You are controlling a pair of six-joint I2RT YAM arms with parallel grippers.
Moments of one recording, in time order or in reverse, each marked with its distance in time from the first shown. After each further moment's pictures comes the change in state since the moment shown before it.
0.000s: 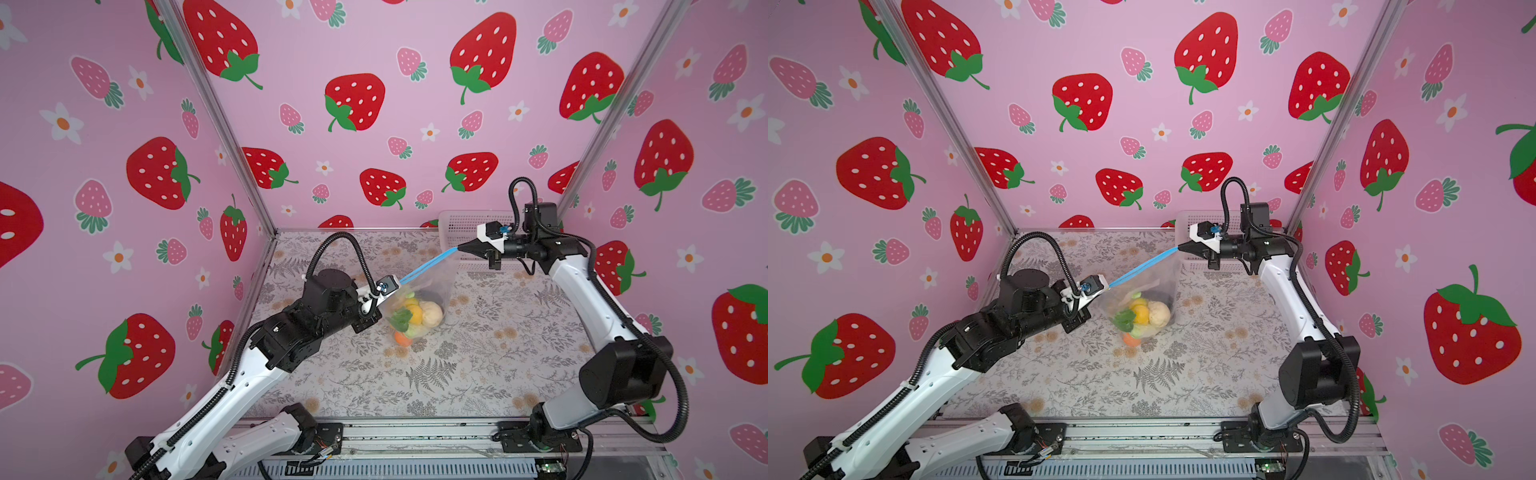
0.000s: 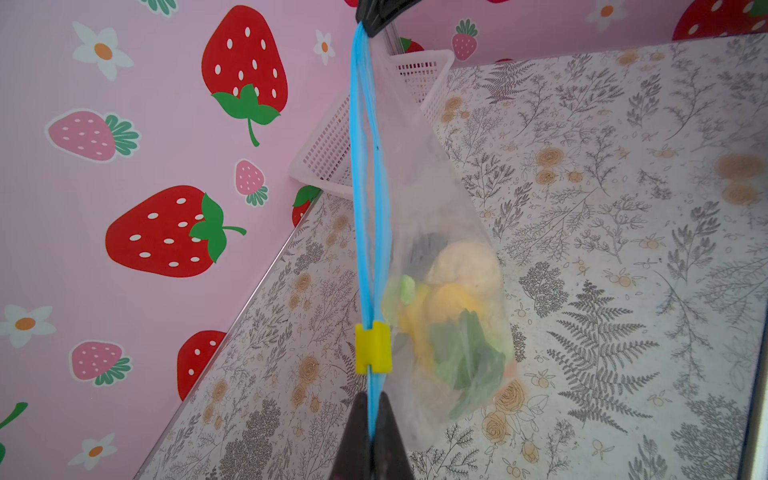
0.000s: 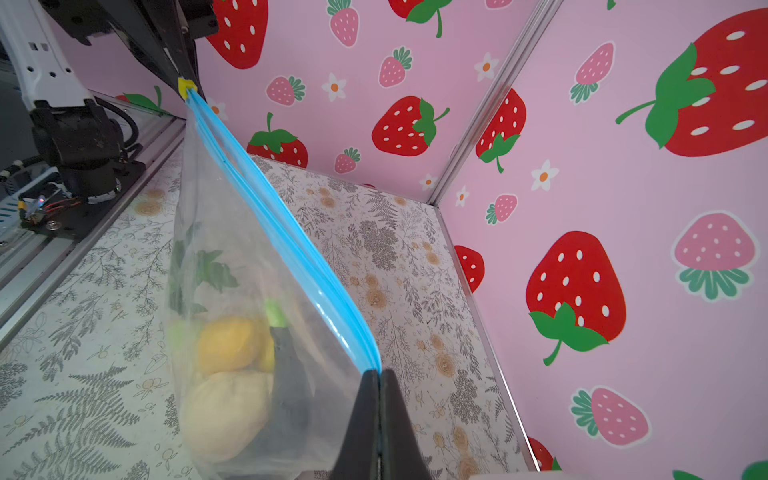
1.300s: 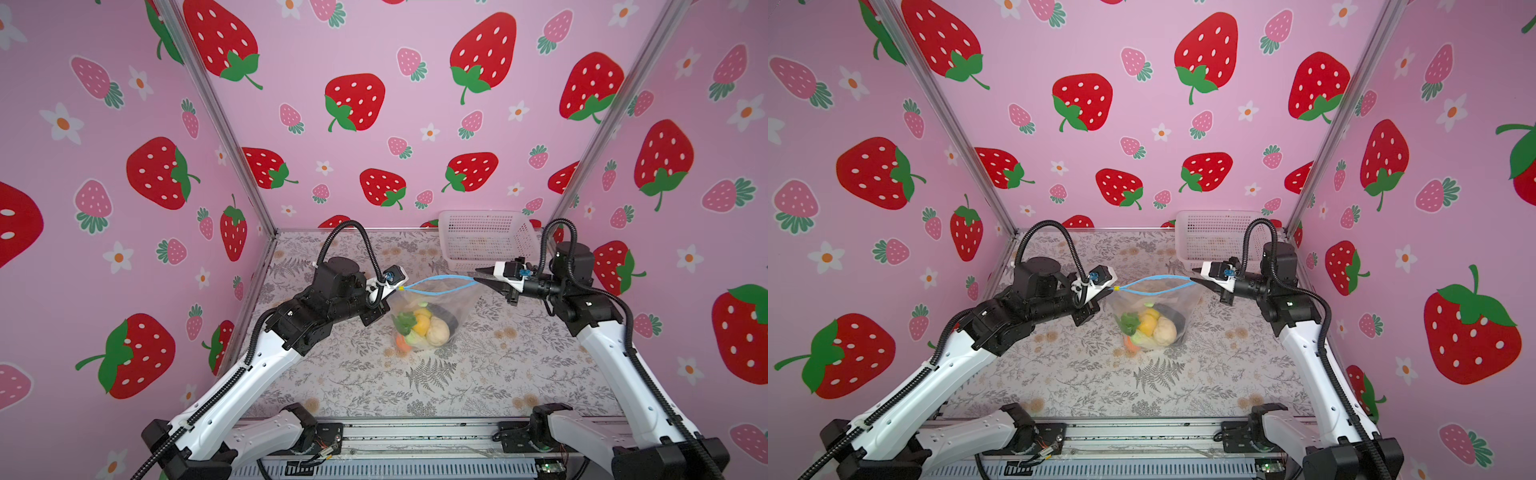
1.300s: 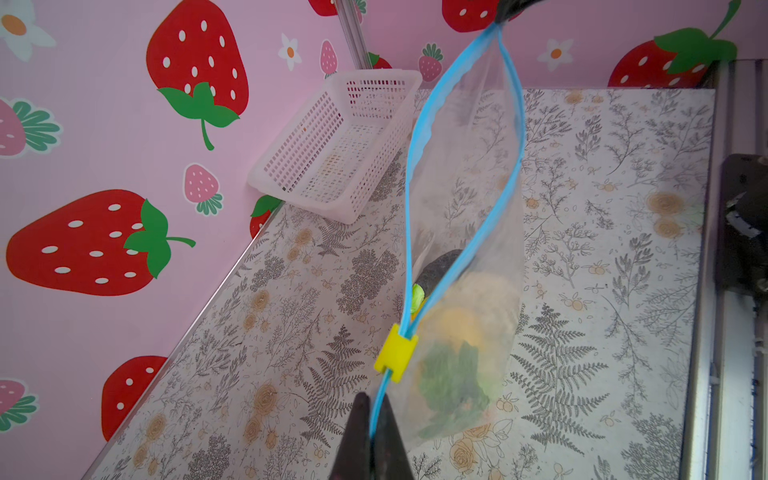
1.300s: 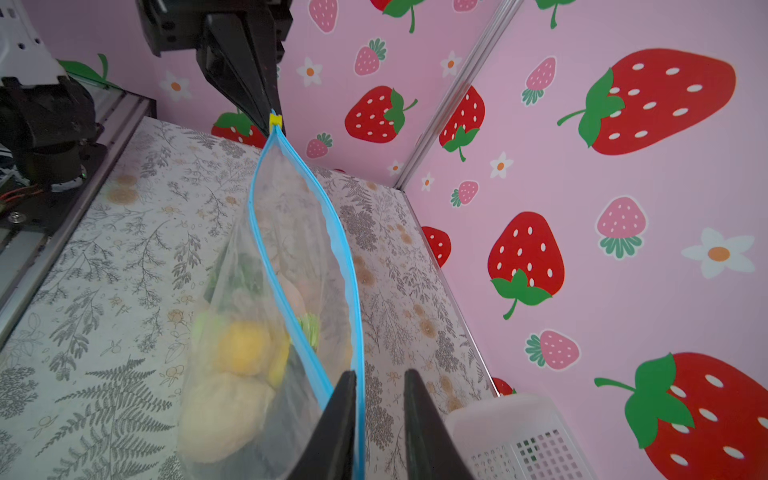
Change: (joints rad) left arm 0.046 0.107 0.043 0.031 0.168 -0.046; right arm 0.006 -0.462 -0.440 0.236 0.105 0.163
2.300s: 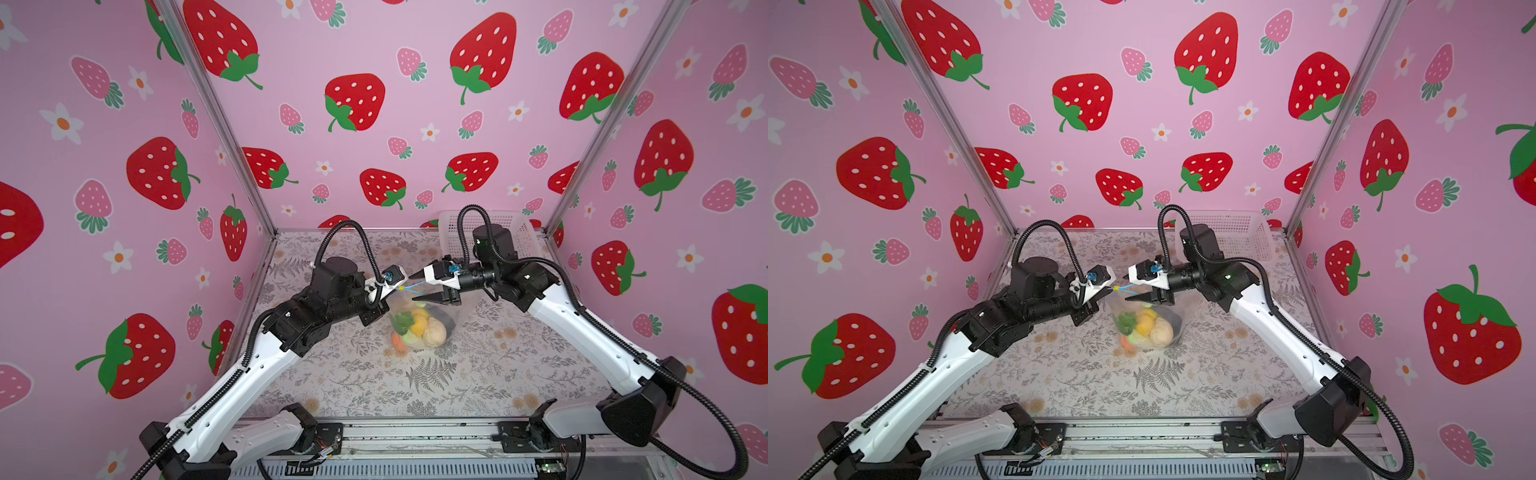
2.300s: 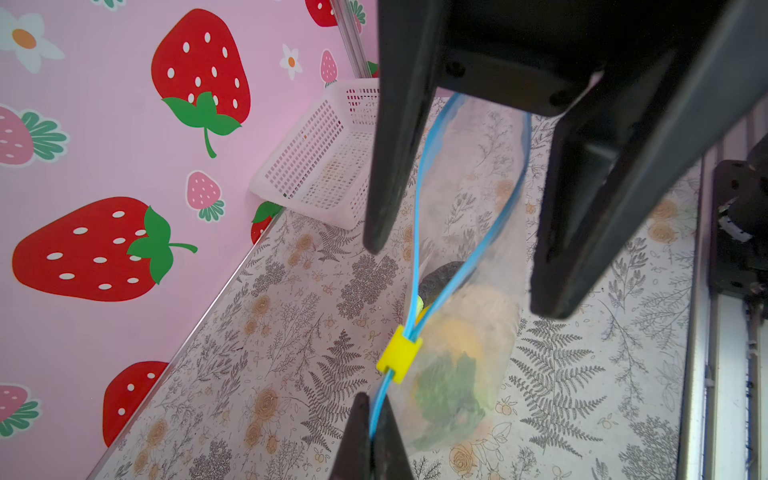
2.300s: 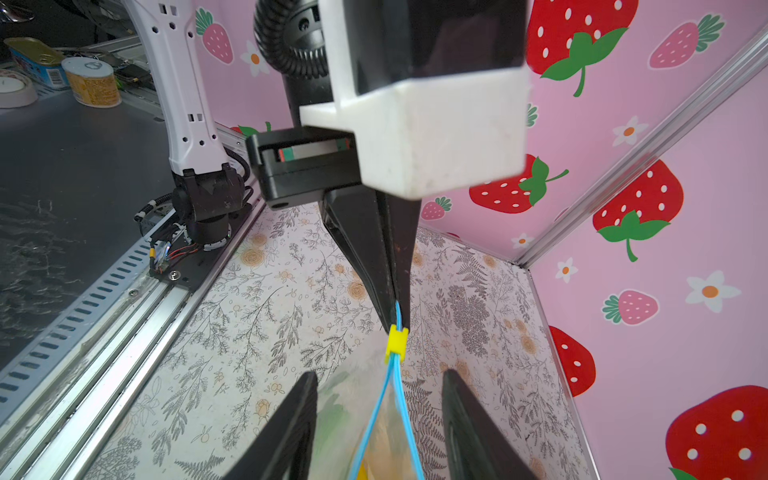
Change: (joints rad) left arm 0.000 -0.010 0.002 0.000 0.007 0.001; right arm 0.500 0.326 0.349 -0.148 0.140 0.049
